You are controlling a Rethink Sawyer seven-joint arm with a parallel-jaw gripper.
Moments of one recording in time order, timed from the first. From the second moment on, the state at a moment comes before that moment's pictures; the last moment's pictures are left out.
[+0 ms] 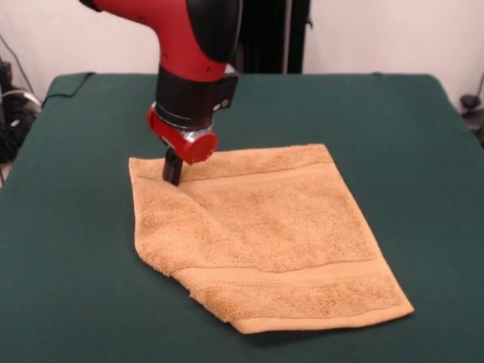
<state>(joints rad) -0.22 -0.34 -0.20 1.55 -0.11 0.23 2.44</state>
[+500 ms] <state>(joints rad) -0.20 -0.34 -0.22 1.55 -0.11 0.24 2.44</state>
